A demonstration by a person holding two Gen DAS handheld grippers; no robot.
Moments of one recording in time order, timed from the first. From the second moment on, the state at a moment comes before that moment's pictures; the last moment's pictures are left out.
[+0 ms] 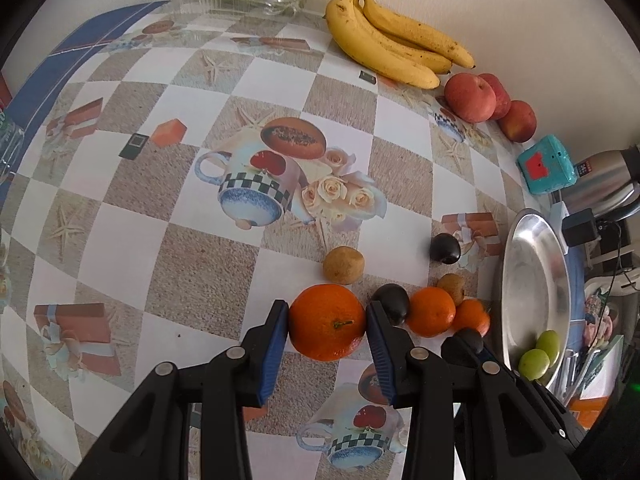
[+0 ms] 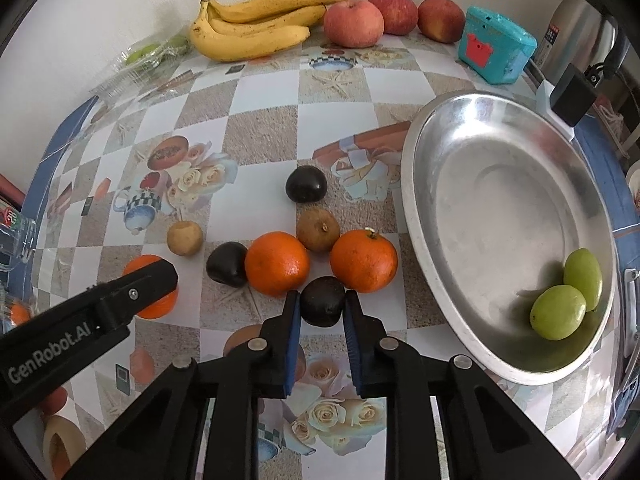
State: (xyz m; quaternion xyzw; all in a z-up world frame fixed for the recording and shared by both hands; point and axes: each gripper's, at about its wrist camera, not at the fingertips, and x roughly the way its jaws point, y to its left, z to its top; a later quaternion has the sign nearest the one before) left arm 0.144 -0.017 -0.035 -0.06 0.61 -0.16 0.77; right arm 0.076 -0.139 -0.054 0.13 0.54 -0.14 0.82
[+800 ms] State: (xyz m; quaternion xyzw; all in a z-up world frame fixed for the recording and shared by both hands) left arm 0.136 -0.026 -0.002 -0.06 0.58 -0.17 0.79; right arm 0.058 -0.168 -0.014 0.16 0.51 -0.16 0.83
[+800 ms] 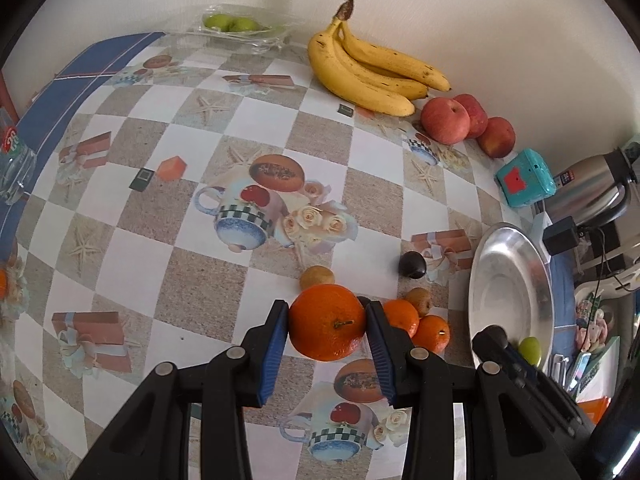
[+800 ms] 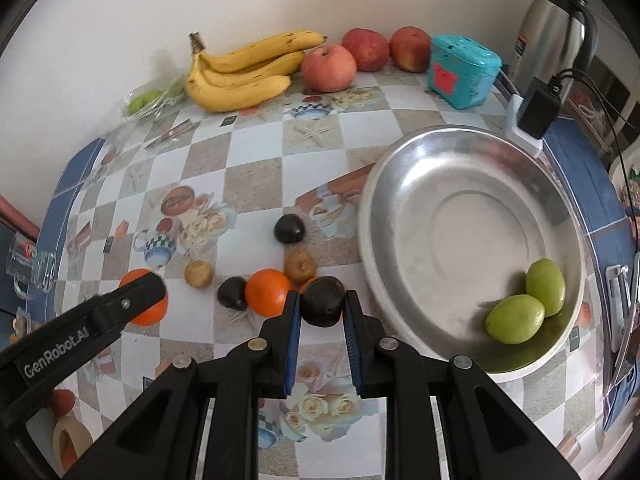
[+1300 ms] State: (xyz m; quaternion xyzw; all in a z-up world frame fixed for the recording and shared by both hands) left arm 0.120 -0.075 -0.003 -0.03 0.59 -0.21 0.78; right arm 0.021 -0.267 -0.003 0.28 0.48 -0.21 0.81
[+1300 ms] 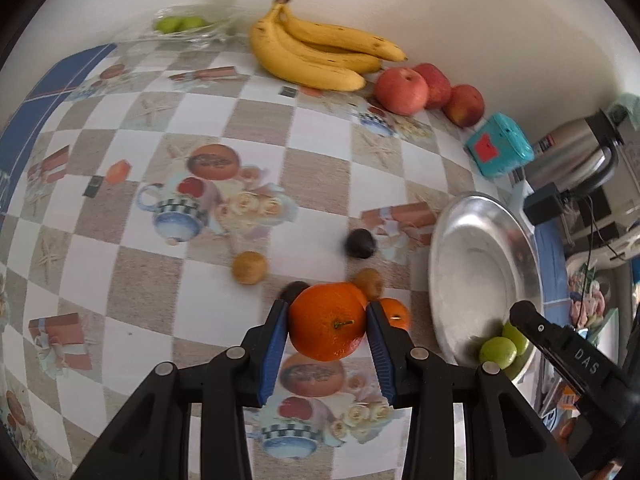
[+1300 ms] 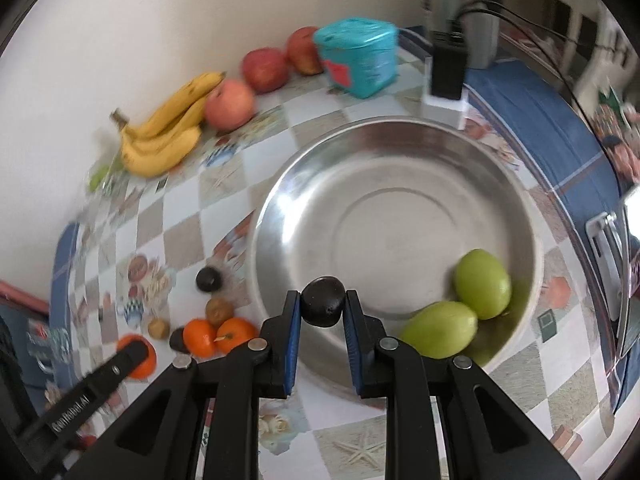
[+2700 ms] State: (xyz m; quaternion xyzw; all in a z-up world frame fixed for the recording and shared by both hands) left arm 0.114 -0.180 -0.005 0.00 0.56 -0.30 0.77; right arm -0.008 -0.334 0.001 0.29 0.45 -0.28 0.80
